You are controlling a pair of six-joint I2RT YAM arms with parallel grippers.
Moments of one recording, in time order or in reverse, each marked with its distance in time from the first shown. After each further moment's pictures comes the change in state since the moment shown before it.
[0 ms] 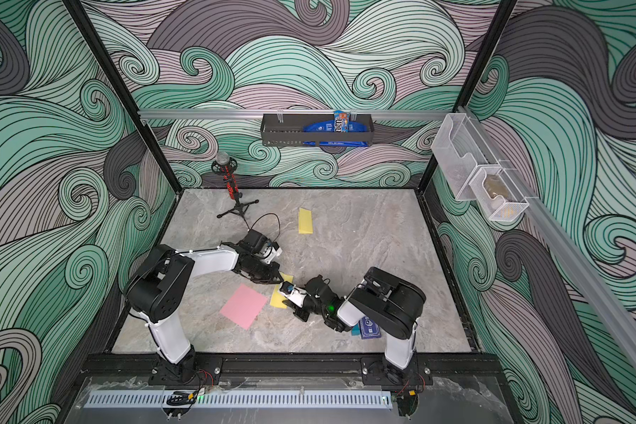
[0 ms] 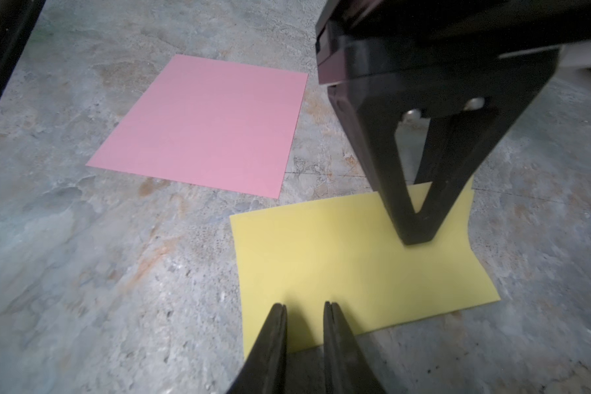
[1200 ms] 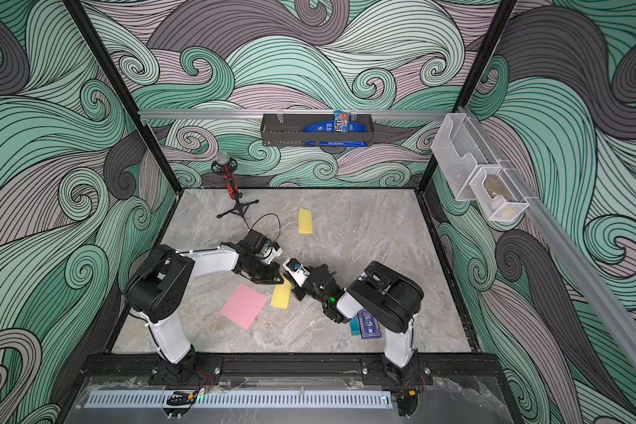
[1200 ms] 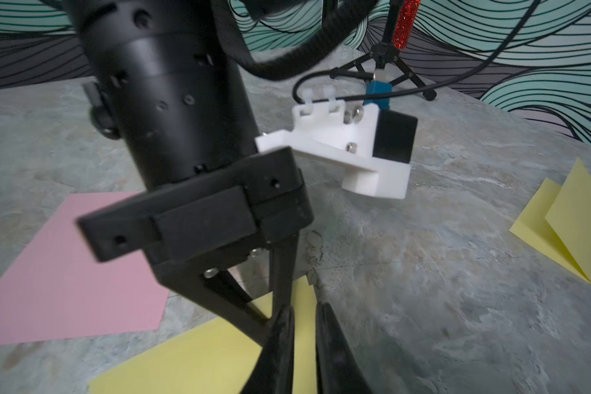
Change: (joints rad) left arm 0.000 0.000 -0.001 0.000 0.005 -0.002; right arm -0.100 0.079 0.089 0.223 0.130 0.101
